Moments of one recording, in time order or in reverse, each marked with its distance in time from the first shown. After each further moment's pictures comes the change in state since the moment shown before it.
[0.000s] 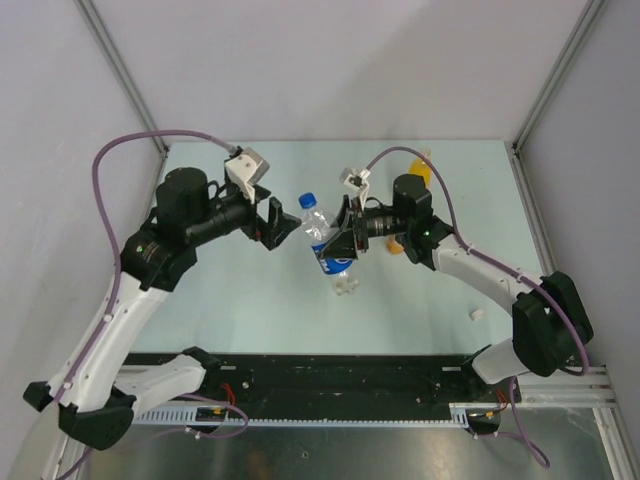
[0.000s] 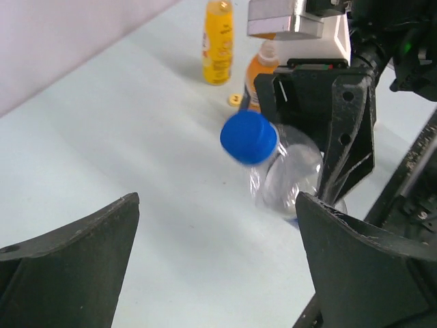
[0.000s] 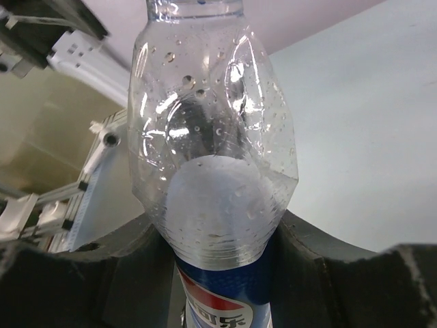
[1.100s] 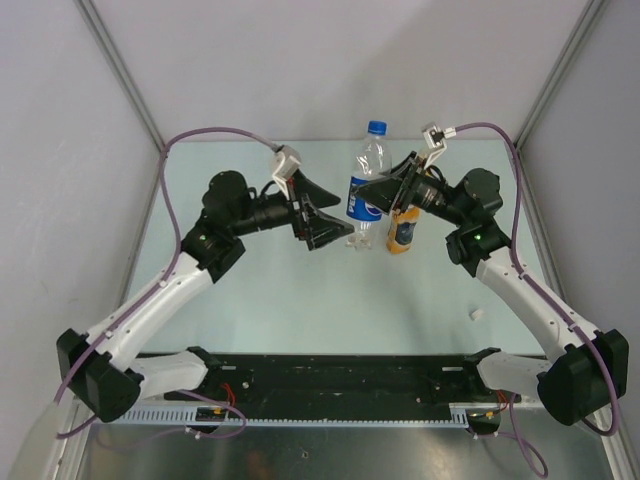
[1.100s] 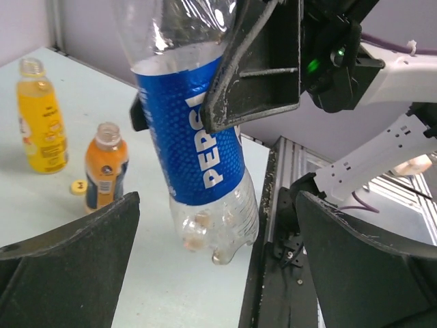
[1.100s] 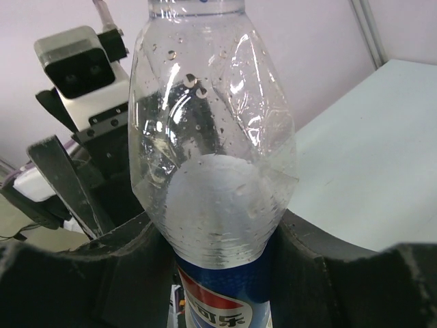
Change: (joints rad) left arm -0.087 0.114 -0.235 0.695 0.335 -0.413; right arm -0.185 -0.280 0.001 0.086 0.386 0.348
